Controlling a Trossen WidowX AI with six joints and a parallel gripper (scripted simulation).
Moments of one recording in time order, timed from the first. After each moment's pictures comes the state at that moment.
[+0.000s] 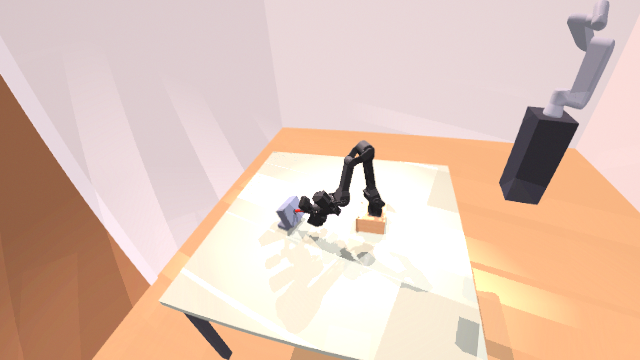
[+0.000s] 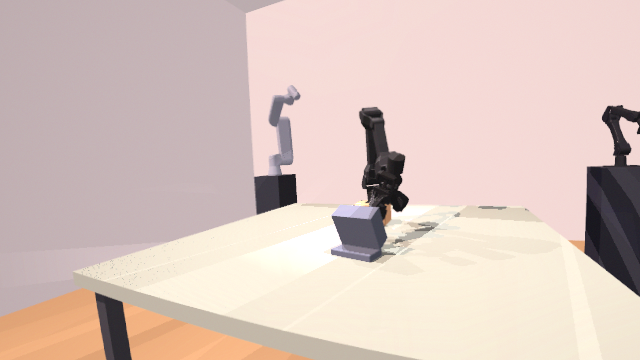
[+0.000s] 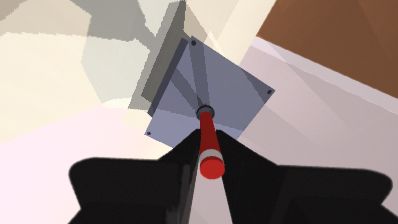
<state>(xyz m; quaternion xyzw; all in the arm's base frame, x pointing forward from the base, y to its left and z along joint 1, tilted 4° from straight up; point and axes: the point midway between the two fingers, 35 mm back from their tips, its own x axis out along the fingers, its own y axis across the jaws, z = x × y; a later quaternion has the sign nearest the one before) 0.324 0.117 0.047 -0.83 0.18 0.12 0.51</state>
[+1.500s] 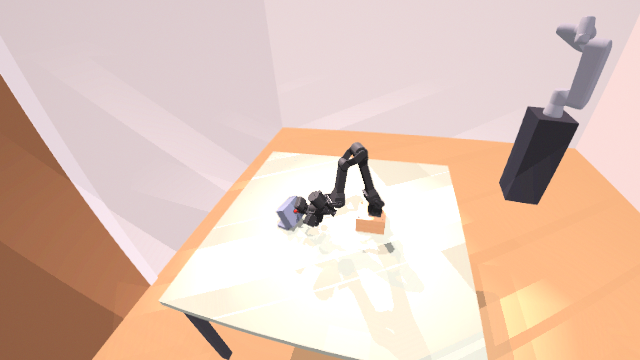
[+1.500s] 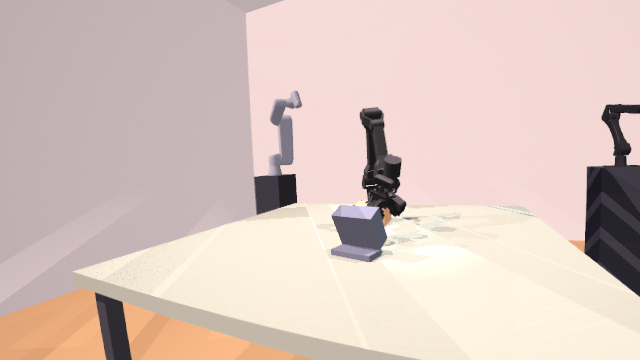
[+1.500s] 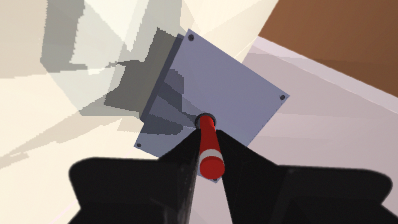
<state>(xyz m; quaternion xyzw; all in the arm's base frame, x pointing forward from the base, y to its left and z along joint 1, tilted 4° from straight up) 0.348 0.113 0.038 -0.84 0.18 0.12 0.51</state>
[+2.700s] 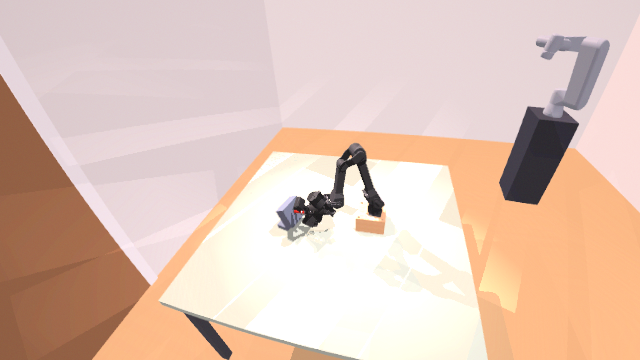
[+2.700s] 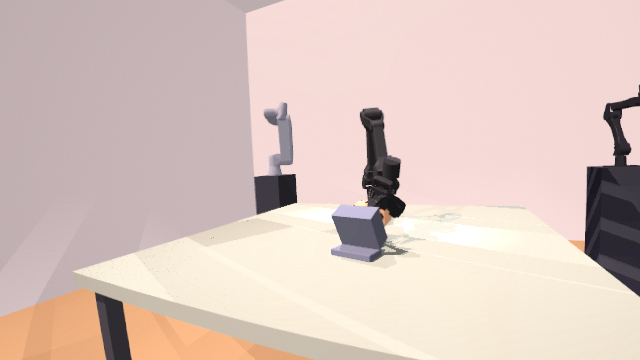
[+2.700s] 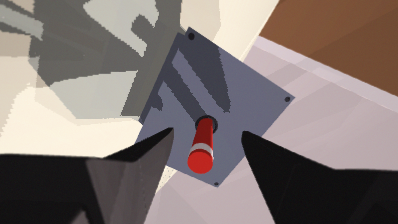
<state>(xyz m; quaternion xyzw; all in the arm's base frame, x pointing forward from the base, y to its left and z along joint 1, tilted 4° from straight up) 0.353 0.112 0.035 -0.84 0.18 0.12 0.51</state>
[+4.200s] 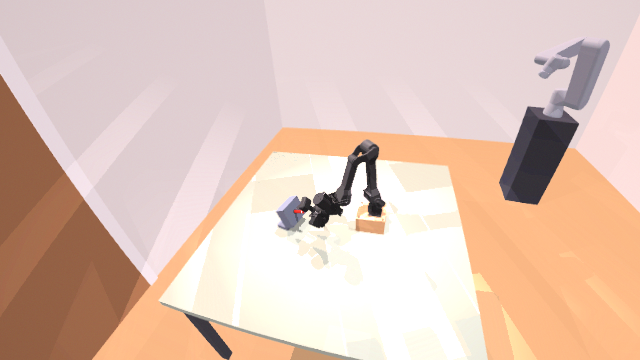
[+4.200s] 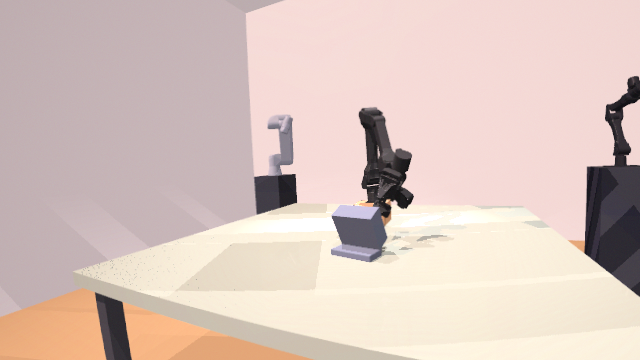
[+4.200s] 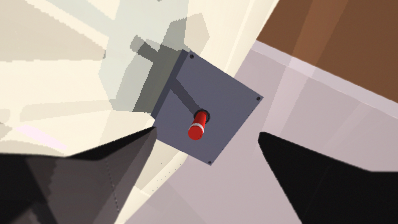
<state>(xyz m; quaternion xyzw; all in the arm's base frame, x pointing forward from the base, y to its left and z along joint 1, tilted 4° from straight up) 0.311 0.131 0.053 -0.83 0.18 0.13 0.50</state>
